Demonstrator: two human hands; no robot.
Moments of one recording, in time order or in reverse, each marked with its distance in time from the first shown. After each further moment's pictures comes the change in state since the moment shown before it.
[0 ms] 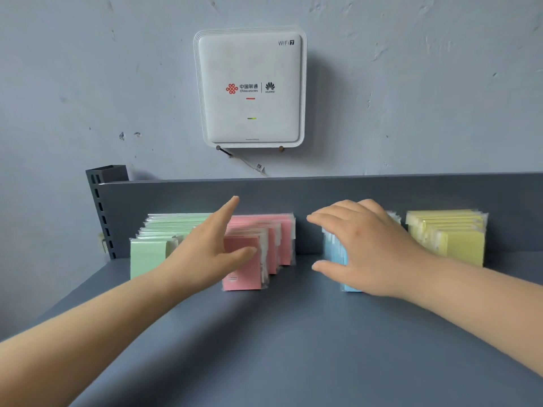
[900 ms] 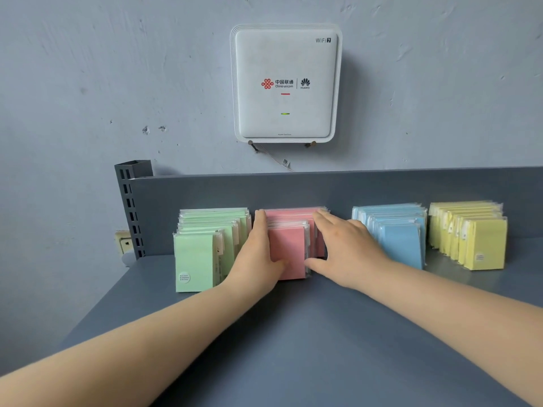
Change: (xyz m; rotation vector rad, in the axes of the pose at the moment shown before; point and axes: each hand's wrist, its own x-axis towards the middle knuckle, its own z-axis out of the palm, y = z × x) left_hand 0.004 -0.038 0.026 -0.281 -0.071 -0.032; right_hand 0.045 -0.073 0.047 0.018 -0.174 0.300
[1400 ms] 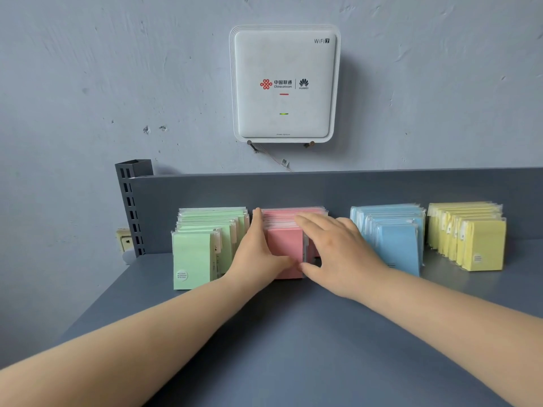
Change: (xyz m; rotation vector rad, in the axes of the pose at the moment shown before) left_hand 0.003 0.007 0.004 -0.147 0.026 -0.044; right_hand -0.008 -0.003 0.001 0.030 0.065 -0.151
